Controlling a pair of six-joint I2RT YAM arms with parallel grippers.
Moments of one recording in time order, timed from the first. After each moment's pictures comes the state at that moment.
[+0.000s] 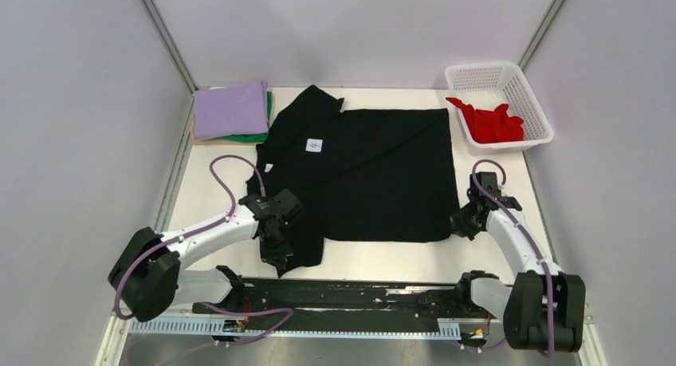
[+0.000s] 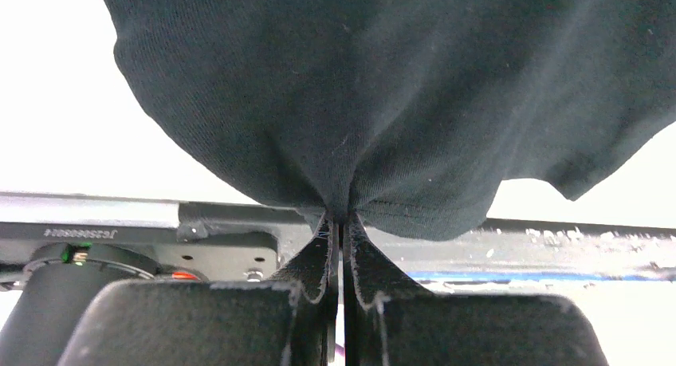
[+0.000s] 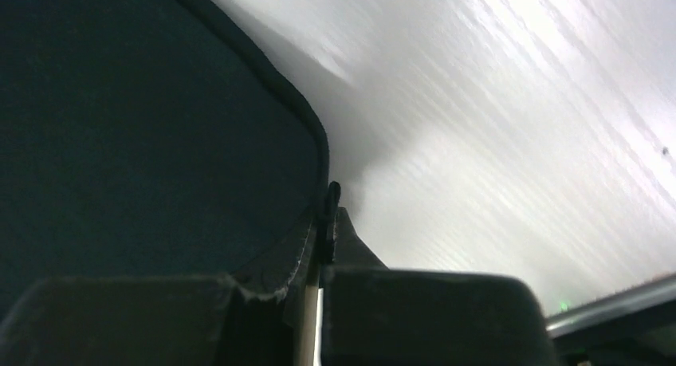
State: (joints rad) left arm -0.73 1.27 0.66 -0.94 0.02 -0.86; right arm -0.04 1.13 0.58 -0.69 0.08 0.89
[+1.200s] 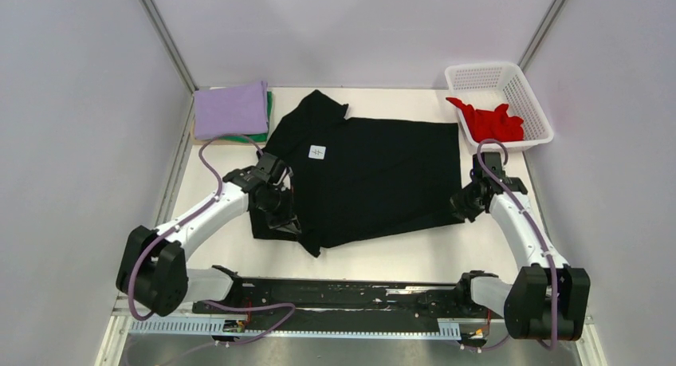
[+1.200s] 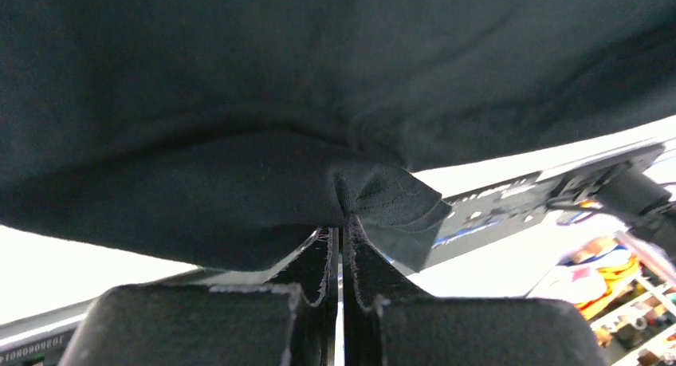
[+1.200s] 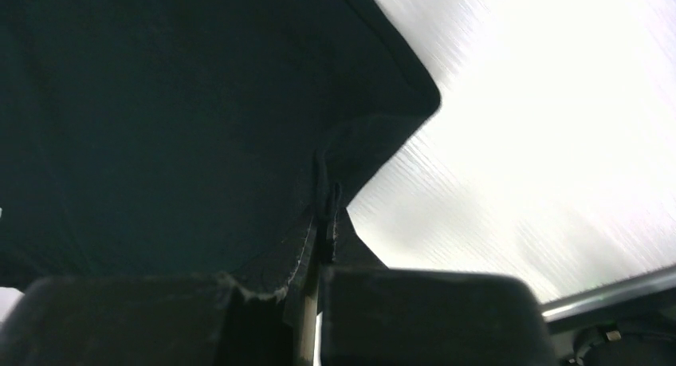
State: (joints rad) left arm -0.49 1.26 0.81 -0.82 0.31 -0.64; right arm -0.02 1.13 0.77 -0.83 0.03 0.90
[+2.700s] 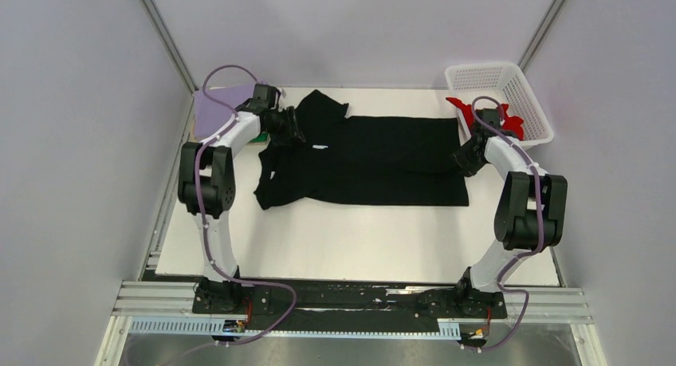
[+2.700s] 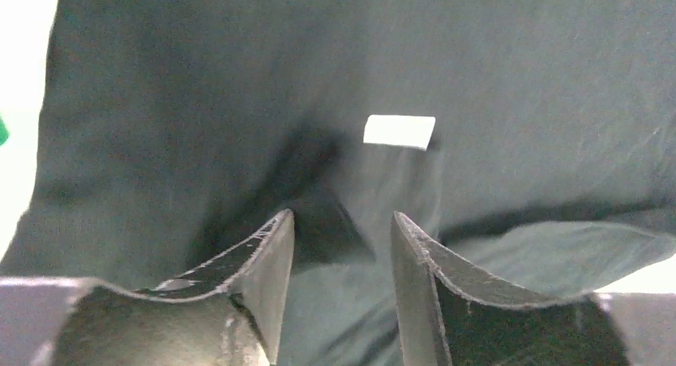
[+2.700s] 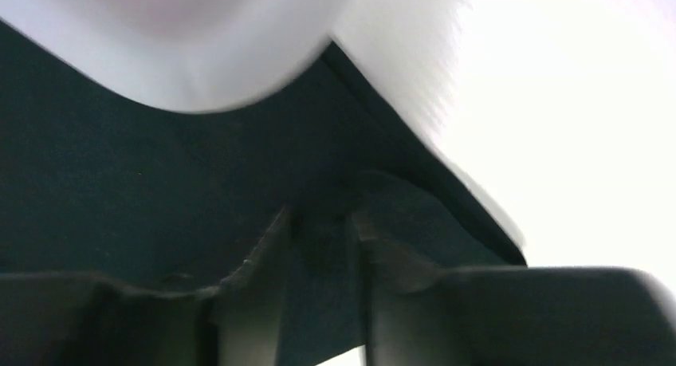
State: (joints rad) left arm -0.17 1.97 1.50 -0.50 0.27 -0.44; right arm -0.11 1.72 1.20 -0.61 0.06 0.79
